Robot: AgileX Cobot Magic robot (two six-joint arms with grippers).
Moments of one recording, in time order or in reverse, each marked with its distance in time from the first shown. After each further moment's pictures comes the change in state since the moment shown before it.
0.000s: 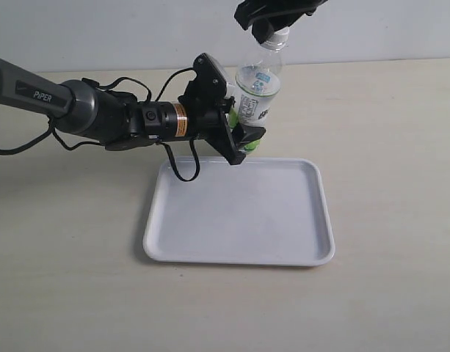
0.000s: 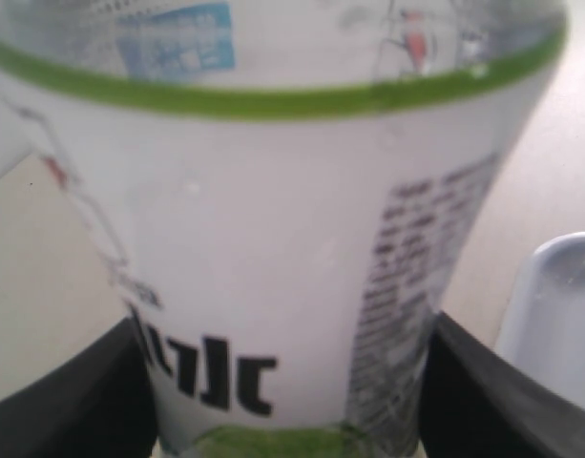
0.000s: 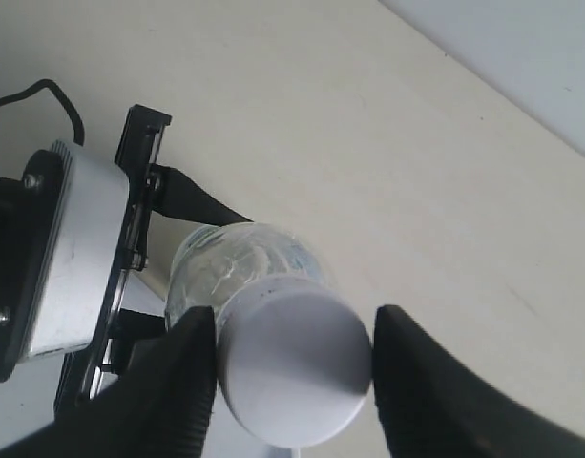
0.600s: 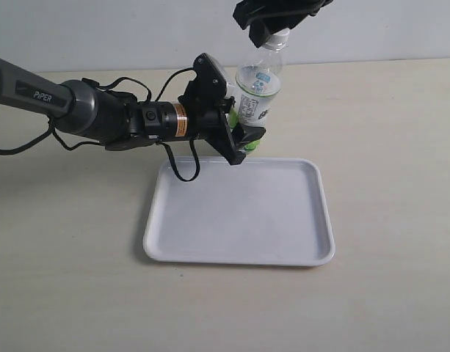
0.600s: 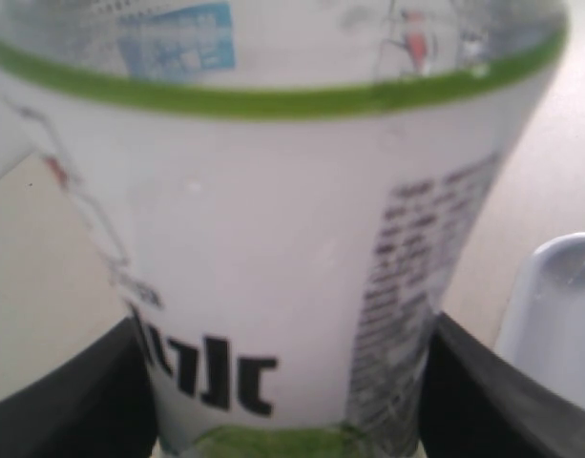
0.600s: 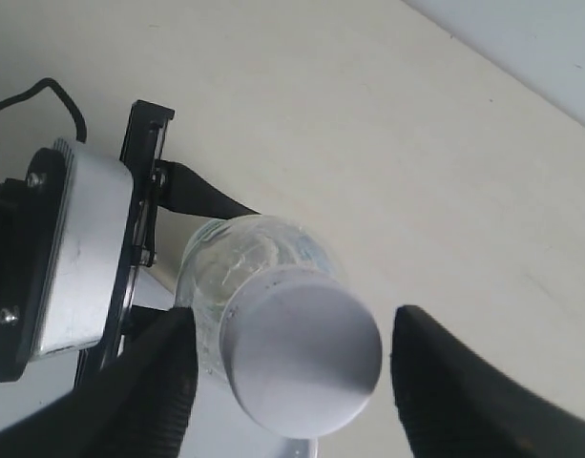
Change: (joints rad) left arm 0.000 0.000 0.000 0.000 -0.002 0.000; right arm 0.000 0.000 0.000 0.006 0.015 0.039
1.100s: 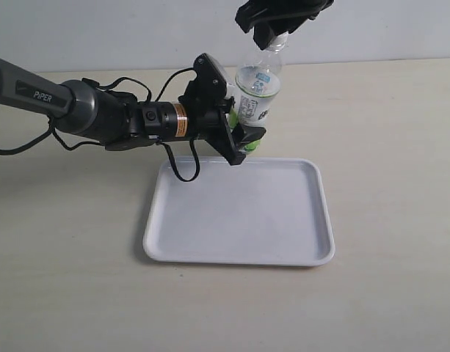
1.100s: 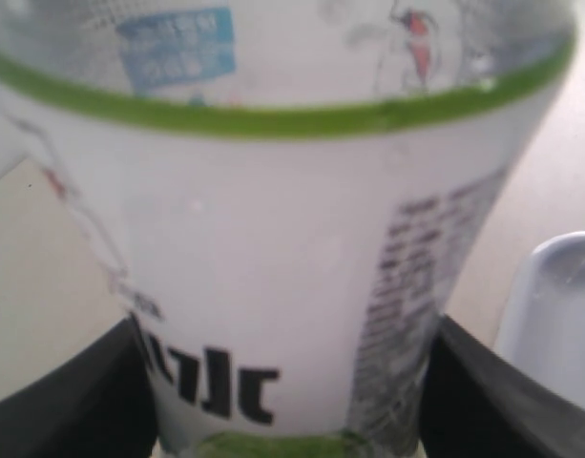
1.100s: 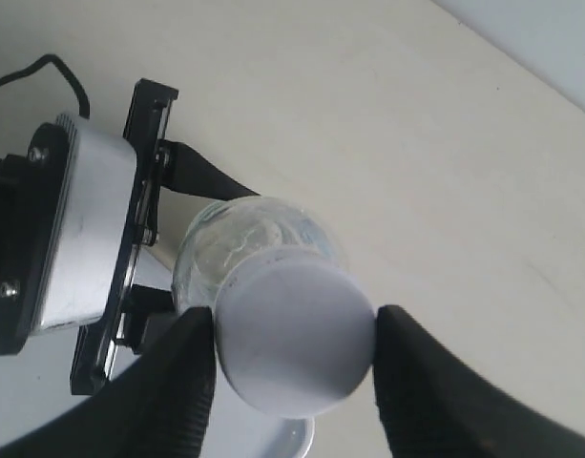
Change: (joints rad) left arm 0.000 0.000 0.000 0.000 -0.002 0.002; right arm 0.000 0.000 0.000 0.002 0.029 -0.024
